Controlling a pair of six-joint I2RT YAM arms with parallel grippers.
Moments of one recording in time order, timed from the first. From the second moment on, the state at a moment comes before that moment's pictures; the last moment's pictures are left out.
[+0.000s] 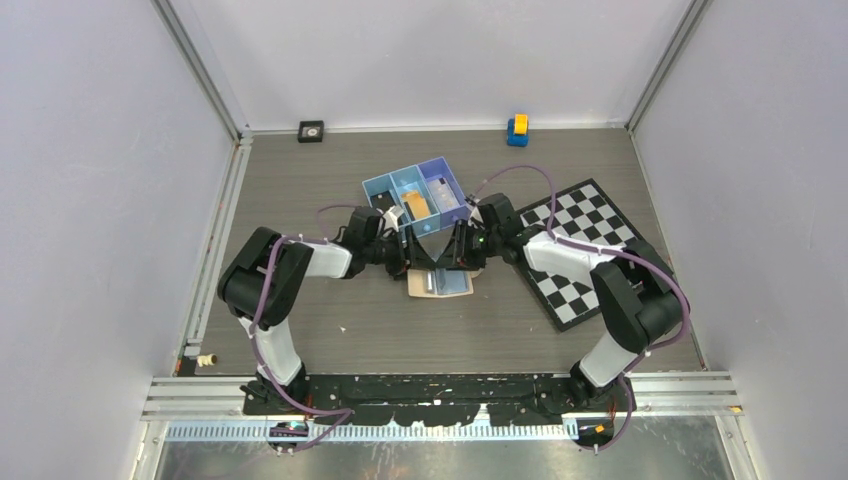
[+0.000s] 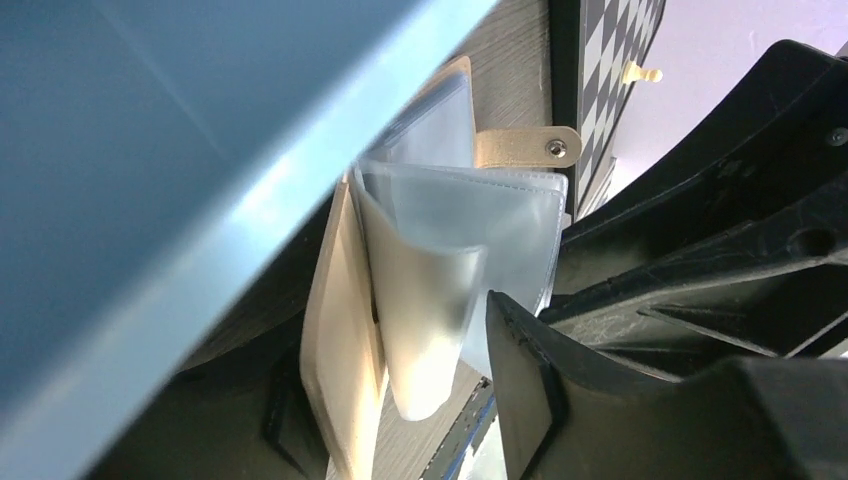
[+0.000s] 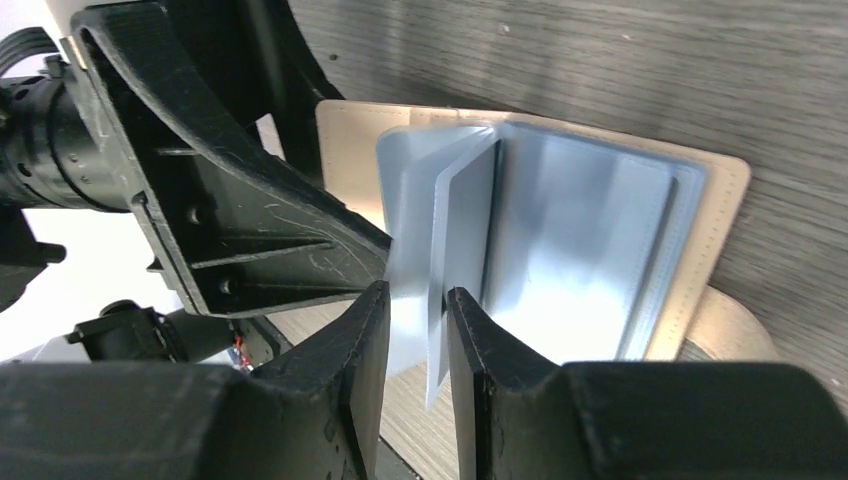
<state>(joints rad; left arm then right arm) -0.46 1.81 0.78 0.33 0.71 -0.86 0.56 1.63 0.89 -0.07 -0.43 0.72</state>
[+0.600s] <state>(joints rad) -0.37 1.74 0.70 0.35 0.73 -0.89 0.57 1.68 0.88 0.18 -0.57 0.80</state>
